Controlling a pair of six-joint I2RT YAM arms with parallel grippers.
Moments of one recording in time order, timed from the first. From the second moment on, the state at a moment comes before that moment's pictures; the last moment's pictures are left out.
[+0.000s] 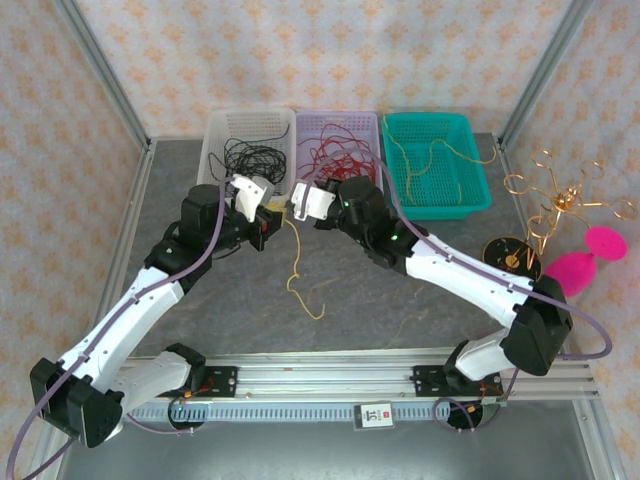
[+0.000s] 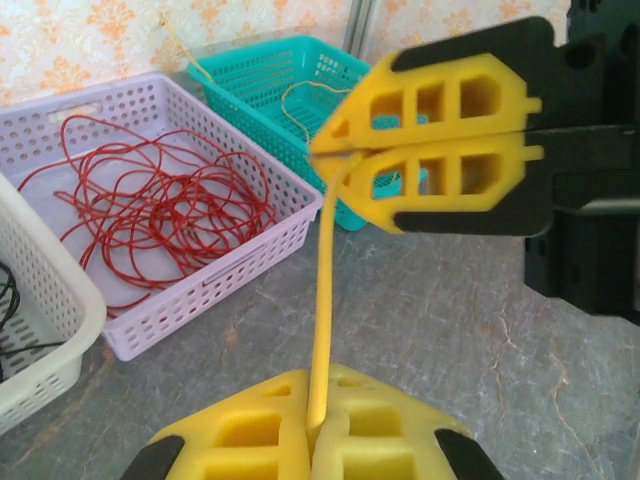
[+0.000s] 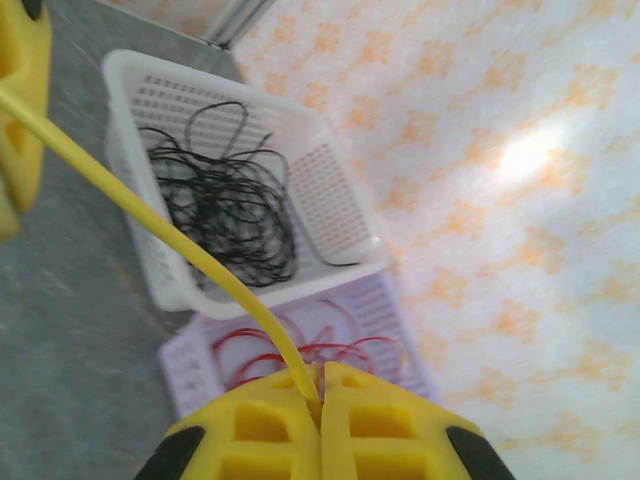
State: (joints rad) left arm -0.38 1.03 0.94 -0.28 0.39 -0.02; right arm 0.83 1.42 1.18 -0.01 0.19 -0.88
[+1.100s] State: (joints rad) left arm -0.38 1.04 0.99 -0.17 0.25 -0.19; right arm 0.71 1.13 0.57 0.45 -0.47 0.35
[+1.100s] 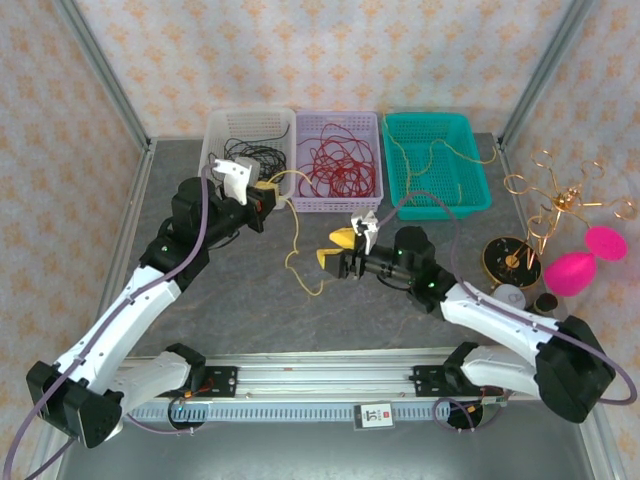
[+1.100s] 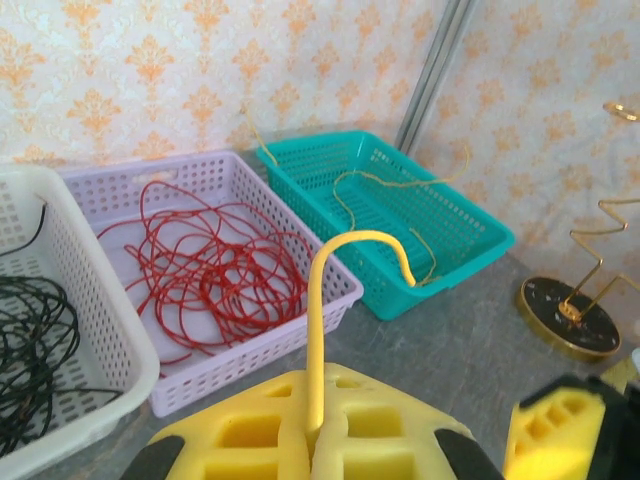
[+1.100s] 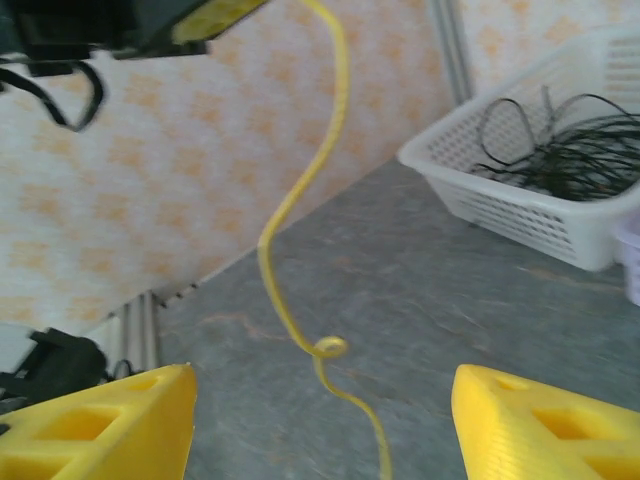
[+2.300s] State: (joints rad) left arm -0.38 1.11 1.07 -0.14 0.24 -0.35; right arm 0.62 1.37 0.92 0.35 -0.35 0.51
